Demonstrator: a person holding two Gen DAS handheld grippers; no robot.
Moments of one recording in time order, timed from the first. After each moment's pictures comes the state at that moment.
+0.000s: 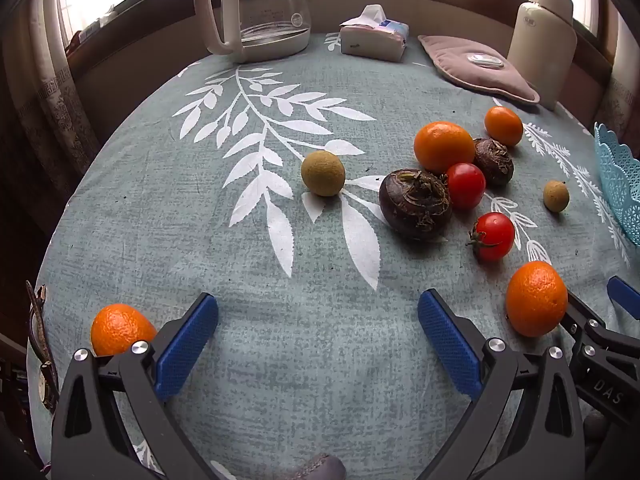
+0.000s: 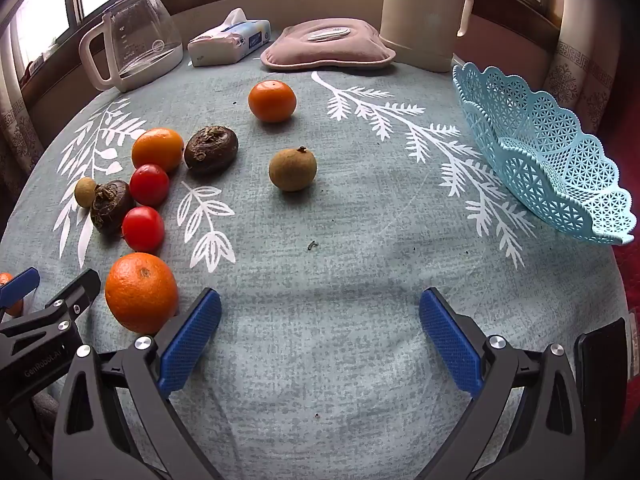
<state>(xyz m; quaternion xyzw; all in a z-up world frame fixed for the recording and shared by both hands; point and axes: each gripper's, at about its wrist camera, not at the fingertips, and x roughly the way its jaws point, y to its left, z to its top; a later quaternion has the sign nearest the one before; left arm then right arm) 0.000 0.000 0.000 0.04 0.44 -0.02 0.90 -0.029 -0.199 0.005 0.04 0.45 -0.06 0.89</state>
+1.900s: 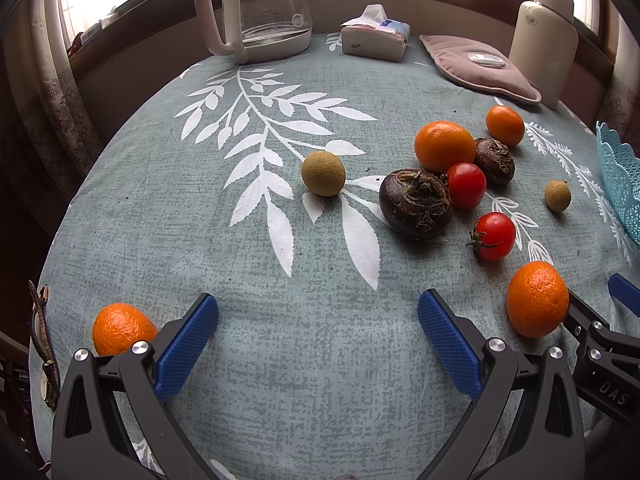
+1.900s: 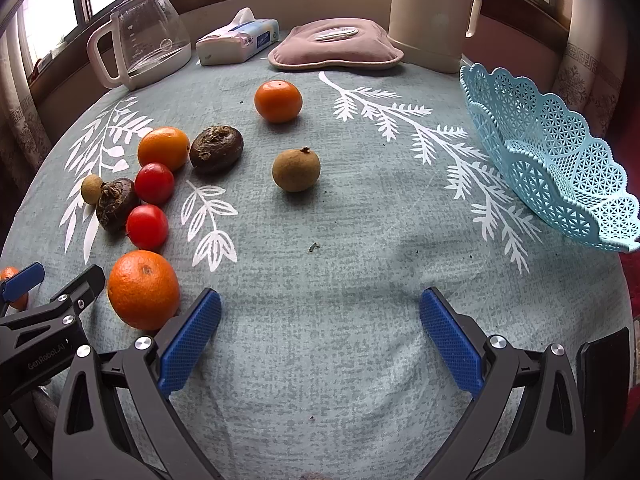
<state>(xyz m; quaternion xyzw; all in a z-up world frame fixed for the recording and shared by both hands) 0.001 -0.001 0.000 0.05 0.44 -0.02 0.90 -0.029 -0.201 0.003 0.05 0.45 -0.04 0.89</state>
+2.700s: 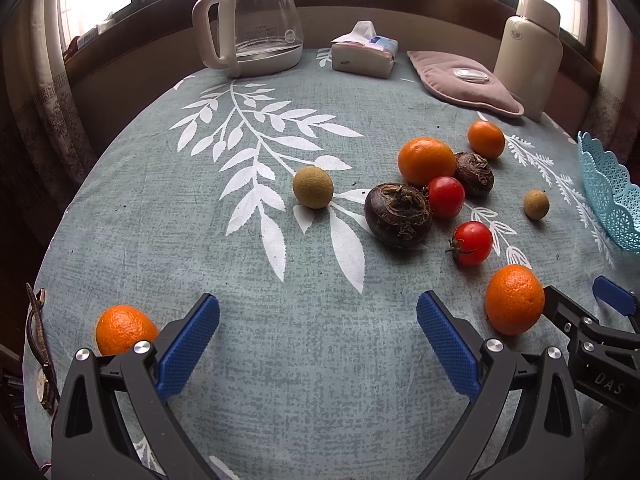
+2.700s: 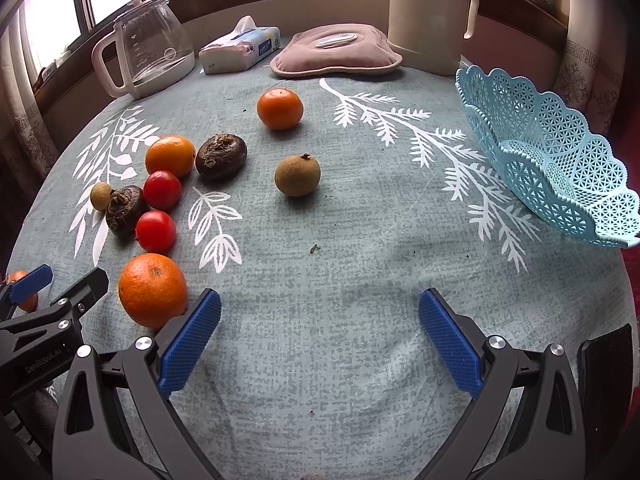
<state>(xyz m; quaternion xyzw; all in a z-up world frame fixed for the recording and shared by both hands) -0.012 0.004 0.012 0.04 0.41 -0.04 0.91 -0.037 -0.208 0.011 0.07 0.44 -0.03 0.90</state>
